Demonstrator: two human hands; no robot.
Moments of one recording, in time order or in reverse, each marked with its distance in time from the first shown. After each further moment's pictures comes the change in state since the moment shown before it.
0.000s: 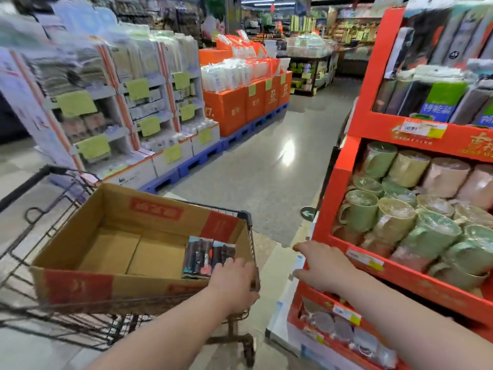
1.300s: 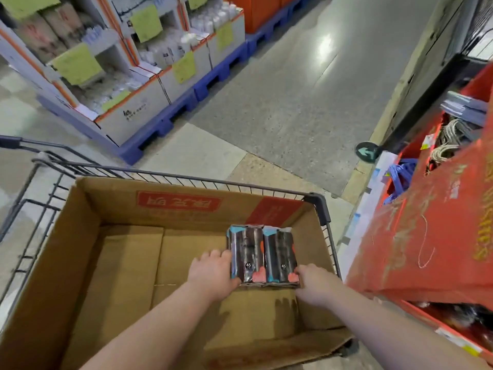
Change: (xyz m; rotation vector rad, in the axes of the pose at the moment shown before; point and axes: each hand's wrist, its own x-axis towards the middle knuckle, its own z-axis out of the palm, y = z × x) left_hand 0.193 -0.275 0.067 -0.099 -0.411 -0.267; right_hand 0.319 -0.113 0.147 0.227 -0.569 0.073
